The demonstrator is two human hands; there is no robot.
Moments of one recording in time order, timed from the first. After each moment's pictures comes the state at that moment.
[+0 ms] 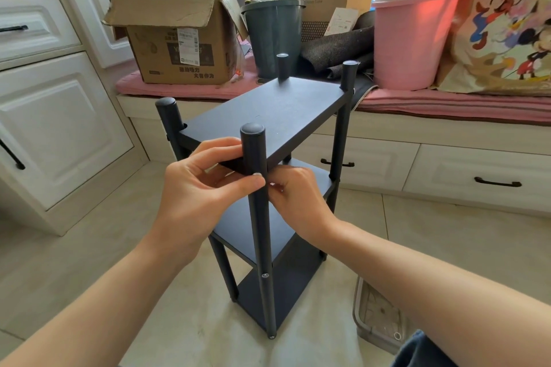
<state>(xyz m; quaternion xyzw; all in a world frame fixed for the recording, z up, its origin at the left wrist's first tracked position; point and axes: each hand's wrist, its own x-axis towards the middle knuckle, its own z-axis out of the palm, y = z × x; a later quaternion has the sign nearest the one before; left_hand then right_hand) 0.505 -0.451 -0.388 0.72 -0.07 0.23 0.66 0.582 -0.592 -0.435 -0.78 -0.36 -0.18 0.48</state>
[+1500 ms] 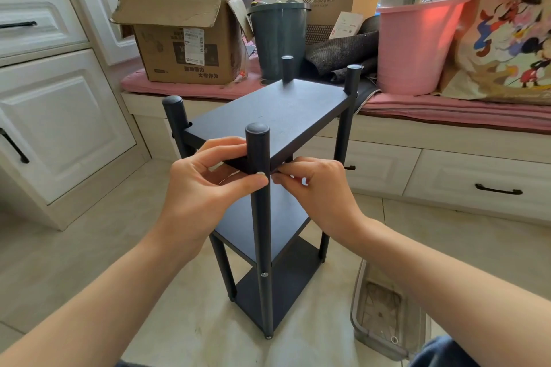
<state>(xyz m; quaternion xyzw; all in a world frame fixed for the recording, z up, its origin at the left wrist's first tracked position) 0.504 -0.452 -0.387 0.72 -0.06 0.22 0.66 0.583 -0.618 -0.421 -0.82 -0.33 -0.23 0.41</state>
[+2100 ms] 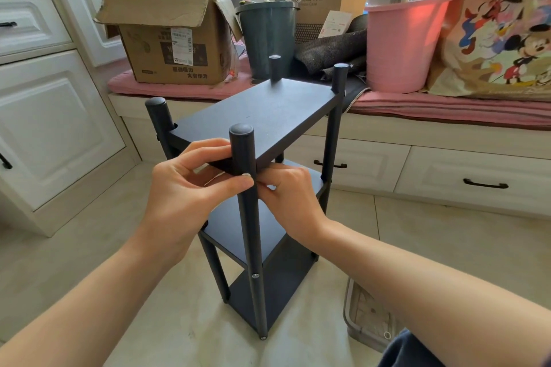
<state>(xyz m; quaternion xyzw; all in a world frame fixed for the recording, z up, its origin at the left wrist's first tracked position) 0.507 -0.448 -0.390 0.71 -0.08 0.23 0.66 0.582 -0.594 -0.433 -0.78 -0.36 -0.22 0.46</state>
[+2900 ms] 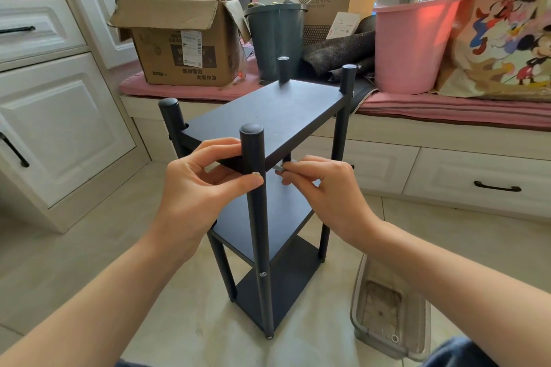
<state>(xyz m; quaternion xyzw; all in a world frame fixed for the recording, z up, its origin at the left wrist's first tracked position) 0.505 -0.451 -0.387 0.72 -0.07 0.22 0.66 0.580 -0.637 -0.422 -0.79 -0.33 -0.19 0.47</state>
